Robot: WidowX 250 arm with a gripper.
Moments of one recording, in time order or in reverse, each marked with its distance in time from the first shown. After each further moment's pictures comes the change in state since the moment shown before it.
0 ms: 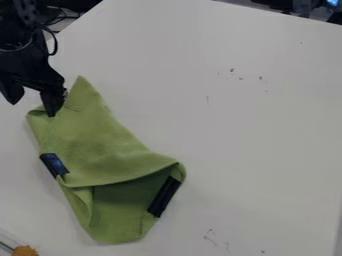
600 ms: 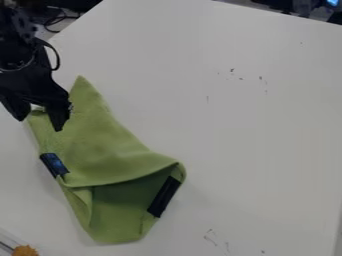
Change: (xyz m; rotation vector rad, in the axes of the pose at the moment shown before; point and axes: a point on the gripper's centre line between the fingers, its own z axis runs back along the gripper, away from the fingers) arm -0.016 -0.009 -0.005 -0.053 -0.052 0.063
